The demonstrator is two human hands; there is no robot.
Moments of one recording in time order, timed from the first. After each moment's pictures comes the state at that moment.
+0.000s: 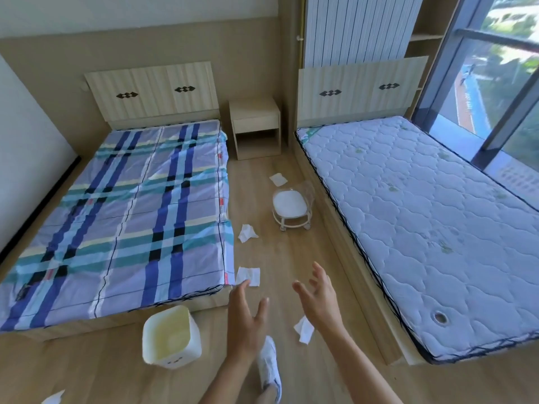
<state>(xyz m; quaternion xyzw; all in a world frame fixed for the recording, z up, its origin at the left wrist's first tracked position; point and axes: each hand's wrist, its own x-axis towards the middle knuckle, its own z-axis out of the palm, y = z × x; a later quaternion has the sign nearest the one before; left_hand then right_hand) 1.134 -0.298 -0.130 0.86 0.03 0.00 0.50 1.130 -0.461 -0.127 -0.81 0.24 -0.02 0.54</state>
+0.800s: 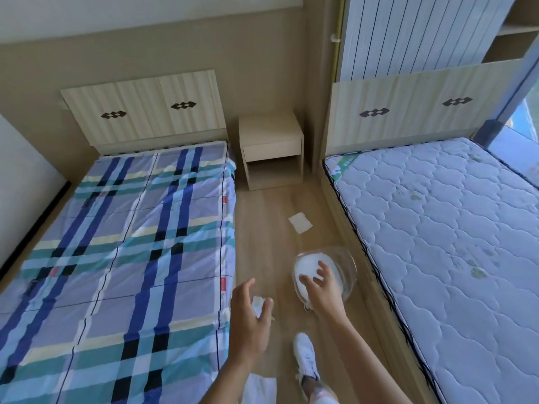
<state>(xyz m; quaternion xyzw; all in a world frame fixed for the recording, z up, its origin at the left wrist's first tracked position) 1.759 -0.395 -0.141 0.88 0.03 0.01 0.47 1.784 -0.565 -0.159 -0.74 0.27 0.02 0.62</state>
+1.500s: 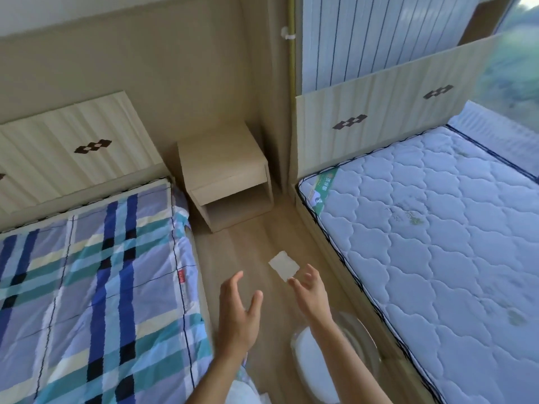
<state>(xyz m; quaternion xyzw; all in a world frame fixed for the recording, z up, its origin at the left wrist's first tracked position) 2.270 -0.511 -0.167 0.90 -0.05 -0.06 0.42 2.240 -0.670 -0.197 -0.68 0.38 -0.02 0.63</state>
